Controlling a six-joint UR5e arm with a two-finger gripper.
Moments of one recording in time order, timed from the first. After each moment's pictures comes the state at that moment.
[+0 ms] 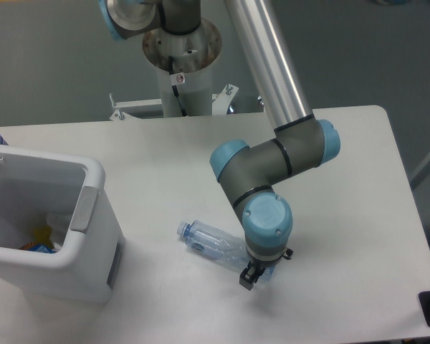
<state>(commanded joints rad) 2.39 -2.27 -1.37 -1.09 1.73 -0.53</state>
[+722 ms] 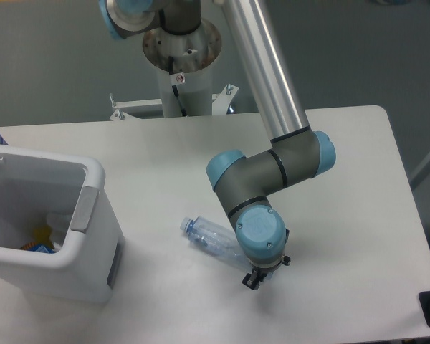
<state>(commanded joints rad) 2.39 -2.29 -1.34 -1.09 1.75 -0.56</state>
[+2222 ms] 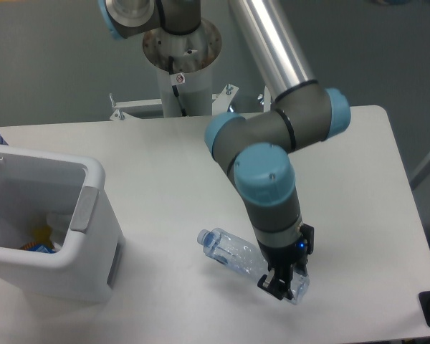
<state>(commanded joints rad) 2.39 -2.10 -1.25 -0.86 1.62 -0.47</state>
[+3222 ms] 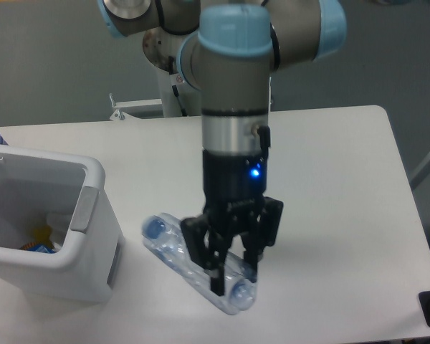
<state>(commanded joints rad) 2.35 -1.95 -1.15 -0.73 1.17 -0.36</state>
